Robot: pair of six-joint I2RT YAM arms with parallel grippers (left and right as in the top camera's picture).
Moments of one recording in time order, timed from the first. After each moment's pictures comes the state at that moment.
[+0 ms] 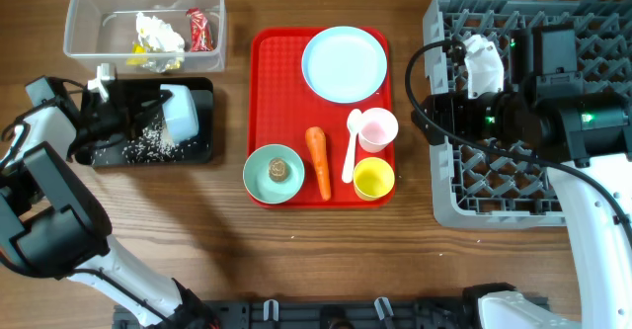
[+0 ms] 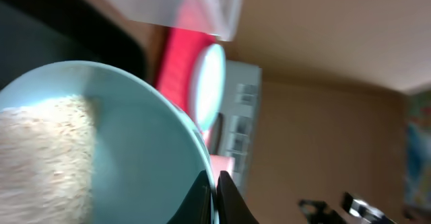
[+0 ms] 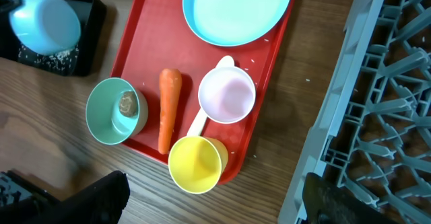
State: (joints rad) left arm 0.54 1.99 1.25 -0.67 1.30 -0.20; right arm 0.12 1.33 1.48 -1.22 -0.34 -0.03
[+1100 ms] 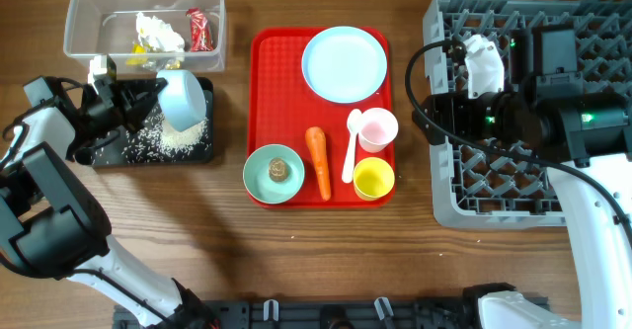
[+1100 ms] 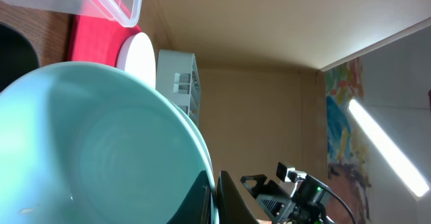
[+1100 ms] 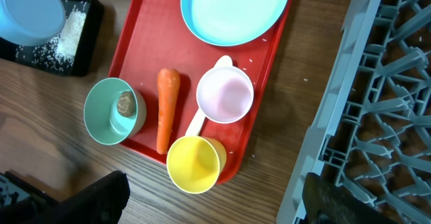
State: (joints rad) left arm 0.54 1.99 1.25 -0.65 1.54 -0.22; right arm 0.12 1.33 1.48 -1.22 -0.34 -0.03
